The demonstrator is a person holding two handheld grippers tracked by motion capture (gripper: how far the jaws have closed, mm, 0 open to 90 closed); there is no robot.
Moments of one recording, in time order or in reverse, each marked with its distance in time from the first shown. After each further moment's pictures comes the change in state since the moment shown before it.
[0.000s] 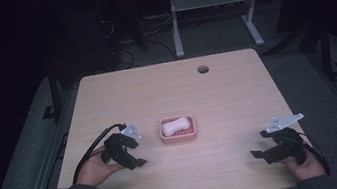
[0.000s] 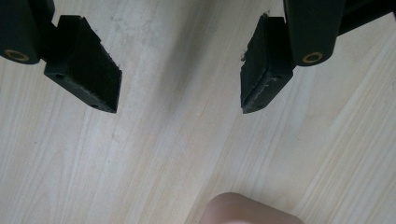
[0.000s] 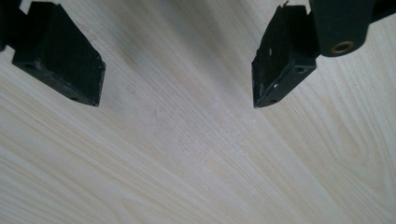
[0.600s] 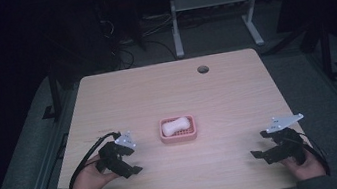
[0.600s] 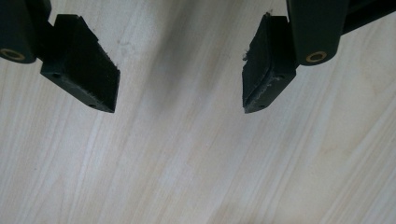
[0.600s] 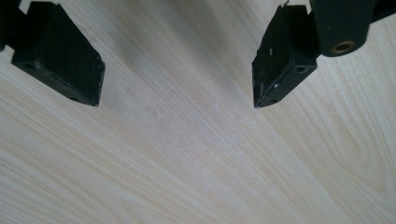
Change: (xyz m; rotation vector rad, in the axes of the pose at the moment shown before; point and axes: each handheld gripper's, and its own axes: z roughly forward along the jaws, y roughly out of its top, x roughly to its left) left arm -0.009 -0.025 0.002 -0.014 0.009 -0.019; right arm 0.001 0.000 0.000 0.008 -0.003 0.009
